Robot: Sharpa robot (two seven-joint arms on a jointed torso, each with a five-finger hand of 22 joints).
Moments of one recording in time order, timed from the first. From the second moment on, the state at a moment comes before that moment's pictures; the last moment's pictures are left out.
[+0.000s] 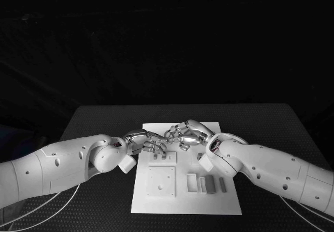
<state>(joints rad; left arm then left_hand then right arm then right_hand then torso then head) 1.15 -0.76 -0.14 1.36 -0.11 0.09 0.08 1.01 -0.02 0.53 -0.29 0.05 0.80 0.20 0.26 0.55 1.10 0.11 0.17 0.60 0.98 0.09 0.36 0.94 0.01 0.85 0.03 0.07 0.74 1.00 -0.61 0.09 1.42 -0.84 -0.26 0.11 1.15 0.03 0.73 -0.29 0.04 0.91 0.15 0.24 0.69 1.28 0.05 0.08 0.45 1.26 -0.05 1.21 0.91 0.15 1.21 -0.04 0.83 1.31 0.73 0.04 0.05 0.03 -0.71</state>
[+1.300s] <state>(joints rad) 1.15 -0.76 -0.14 1.36 -0.11 0.13 0.08 1.06 0.03 0.54 -0.29 0.05 0.81 0.17 0.28 0.55 1.10 0.11 0.16 0.64 0.98 0.09 0.35 0.96 0.01 0.84 0.03 0.07 0.75 1.00 -0.61 0.09 1.42 -0.83 -0.22 0.10 1.13 0.04 0.78 -0.29 0.04 0.91 0.16 0.23 0.67 1.28 0.05 0.08 0.44 1.27 -0.05 1.21 0.91 0.15 1.21 -0.04 0.83 1.31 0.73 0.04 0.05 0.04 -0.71</state>
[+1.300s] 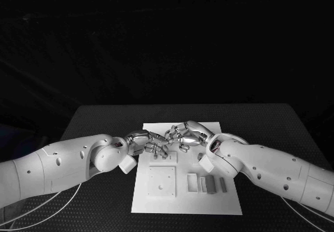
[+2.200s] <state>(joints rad) 1.15 -0.78 -0.14 1.33 -0.11 0.13 0.08 1.08 0.02 0.54 -0.29 0.05 0.80 0.18 0.27 0.54 1.10 0.11 0.15 0.65 0.99 0.09 0.34 0.97 0.01 0.84 0.03 0.07 0.75 1.00 -0.63 0.09 1.42 -0.84 -0.23 0.11 1.13 0.04 0.78 -0.29 0.04 0.92 0.15 0.24 0.68 1.29 0.05 0.10 0.46 1.27 -0.06 1.21 0.91 0.15 1.21 -0.04 0.83 1.31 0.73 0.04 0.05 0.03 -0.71</state>
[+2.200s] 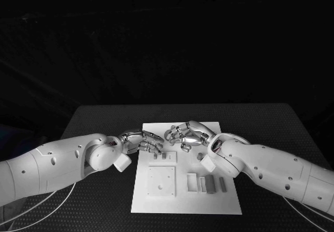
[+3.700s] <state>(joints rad) 1.15 -0.82 -0.14 1.28 -0.11 0.06 0.13 1.07 0.02 0.54 -0.29 0.05 0.80 0.18 0.27 0.53 1.11 0.10 0.15 0.66 1.01 0.08 0.34 0.97 0.01 0.85 0.02 0.08 0.76 1.00 -0.64 -0.05 1.45 -1.38 -0.16 0.08 1.12 0.03 0.79 -0.29 0.04 0.93 0.14 0.24 0.69 1.31 0.05 0.13 0.48 1.28 -0.07 1.21 0.91 0.15 1.23 -0.05 0.83 1.31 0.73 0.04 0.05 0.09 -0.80</state>
